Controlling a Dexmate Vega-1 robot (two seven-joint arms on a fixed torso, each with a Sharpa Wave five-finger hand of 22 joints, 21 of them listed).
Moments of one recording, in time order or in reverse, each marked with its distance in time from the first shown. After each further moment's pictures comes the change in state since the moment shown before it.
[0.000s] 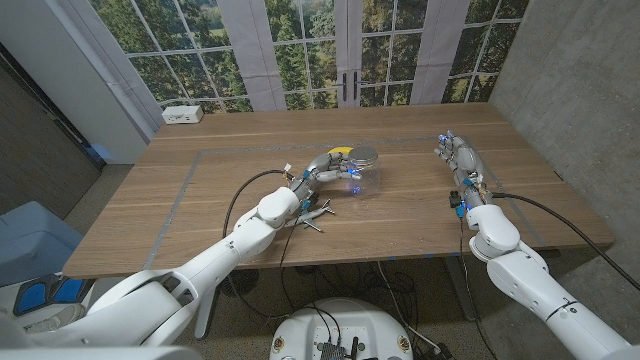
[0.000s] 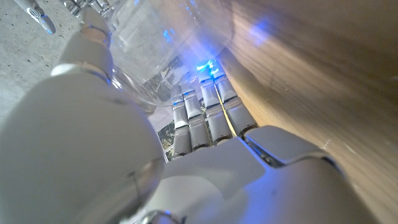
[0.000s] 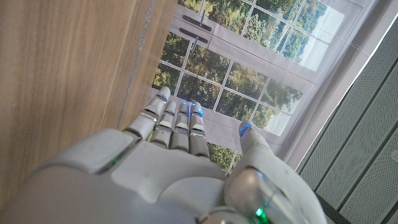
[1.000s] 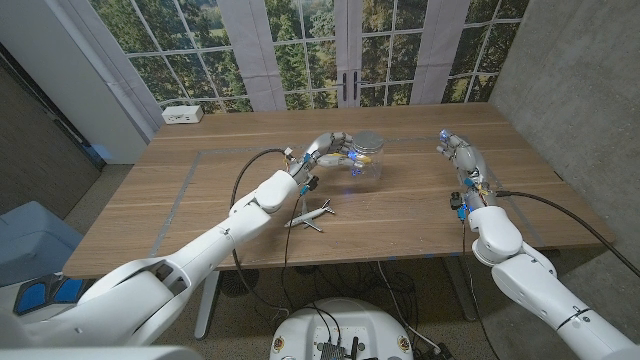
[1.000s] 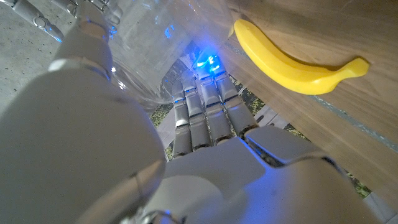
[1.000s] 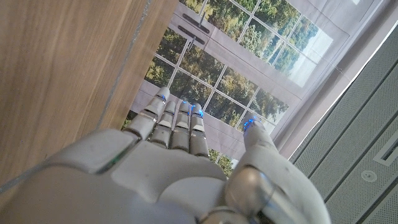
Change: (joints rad) left arm -0.041 0.056 0.006 -0.087 0.180 -0.075 0.090; left_hand 0.025 -0.025 -0.011 0.010 0.000 0.009 0.009 0.001 0.000 0.013 0.013 0.011 0.000 0.020 -0.004 -0.005 0.001 0.012 0.005 0.062 0.024; right arm -0.073 -0.044 0.017 -0.147 -0.142 -0.077 -0.098; right_hand 0.065 -0.044 0.015 -0.076 0.013 -0.024 -0.024 -0.008 0.000 -0.008 -0.019 -0.009 -0.002 0.009 0.009 -0.012 -0.019 -0.020 0.021 -0.008 0.000
